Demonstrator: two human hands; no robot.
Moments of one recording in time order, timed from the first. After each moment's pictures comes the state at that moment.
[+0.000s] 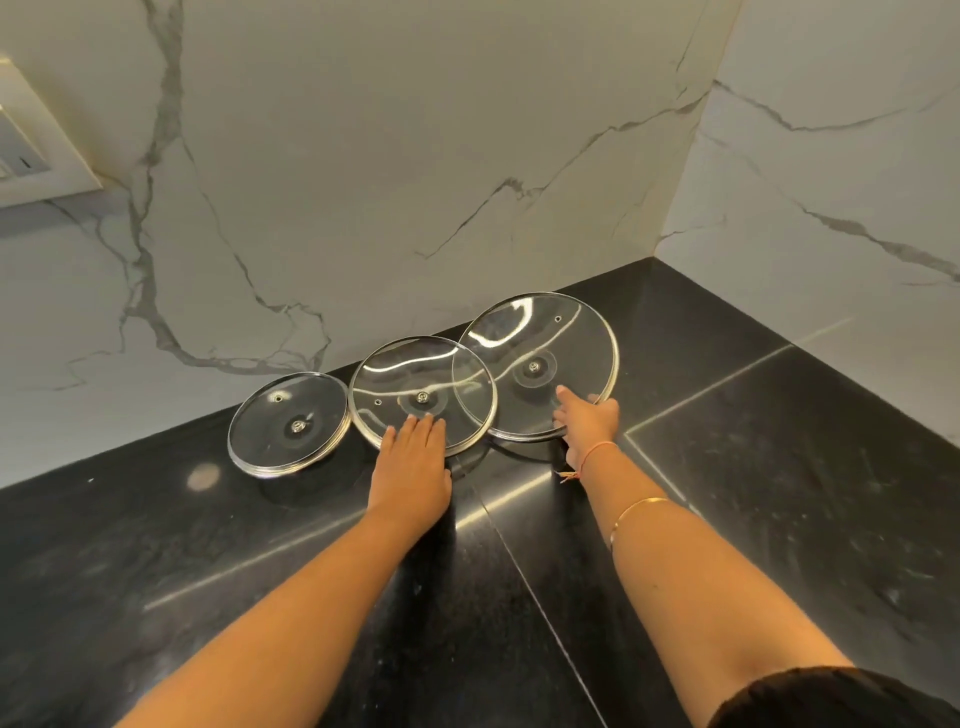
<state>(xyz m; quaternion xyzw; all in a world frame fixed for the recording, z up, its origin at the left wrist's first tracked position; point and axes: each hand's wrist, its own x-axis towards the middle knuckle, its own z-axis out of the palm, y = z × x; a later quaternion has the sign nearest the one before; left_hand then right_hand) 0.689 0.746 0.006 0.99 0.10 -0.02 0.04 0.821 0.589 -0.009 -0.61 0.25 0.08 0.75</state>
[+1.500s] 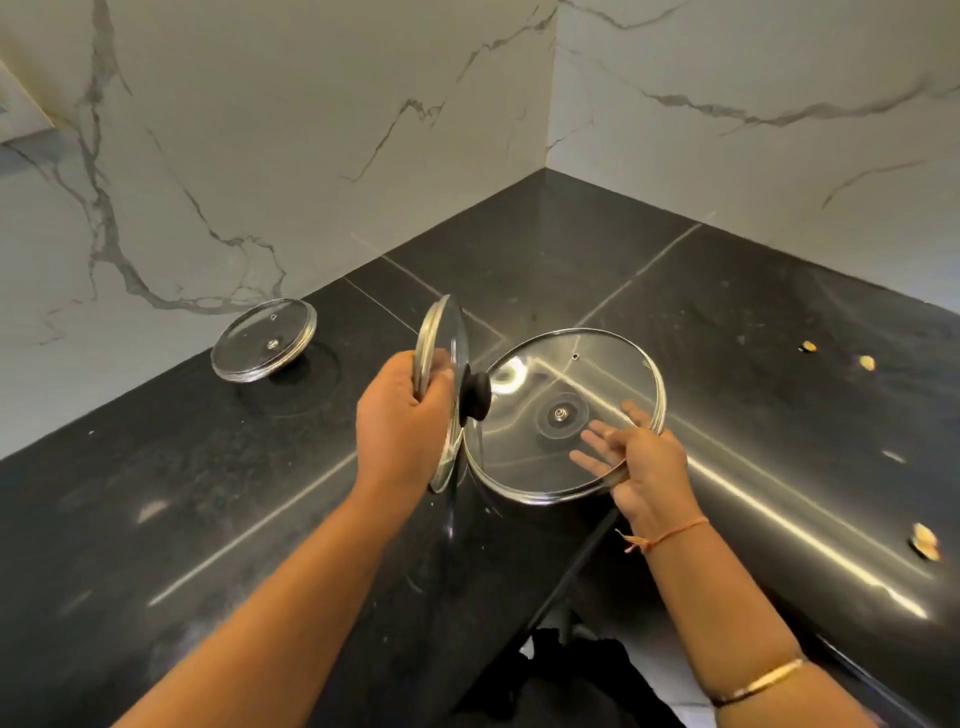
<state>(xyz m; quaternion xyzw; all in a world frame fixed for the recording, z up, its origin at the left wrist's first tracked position) 0.502 0.682 0.094 0.81 0.12 0.14 0.56 0.527 0.494 0.030 -0.46 0.34 0.03 0.82</state>
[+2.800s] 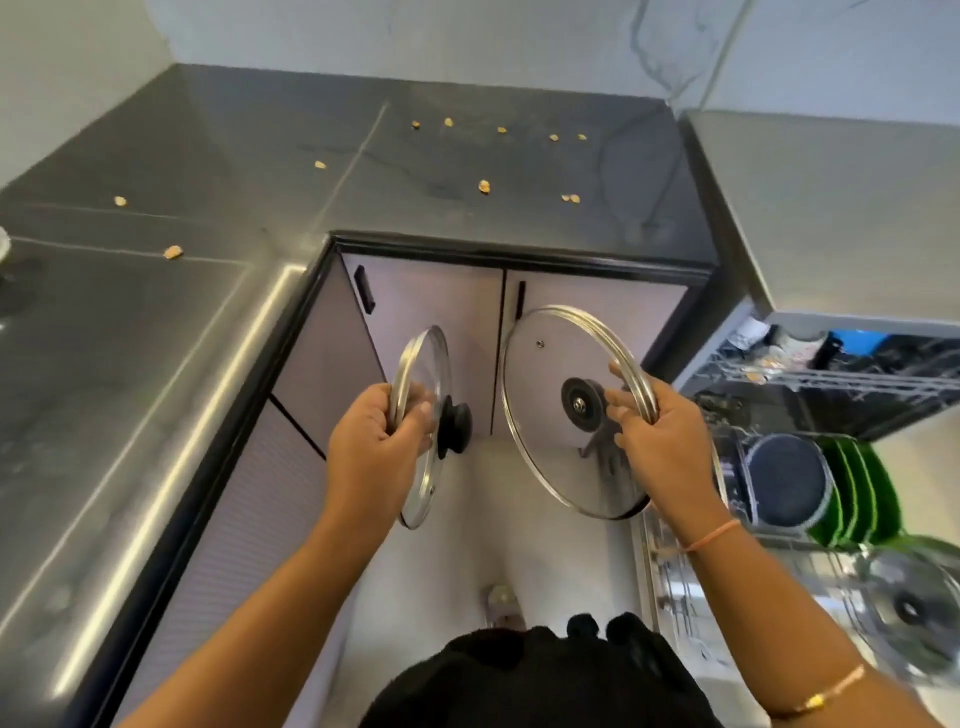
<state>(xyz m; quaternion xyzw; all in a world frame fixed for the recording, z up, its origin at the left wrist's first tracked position) 0.106 0.622 0.054 0.77 -0.09 -0.16 0.61 -0.005 0.425 0.024 -0.78 0.37 -0.22 0.46</state>
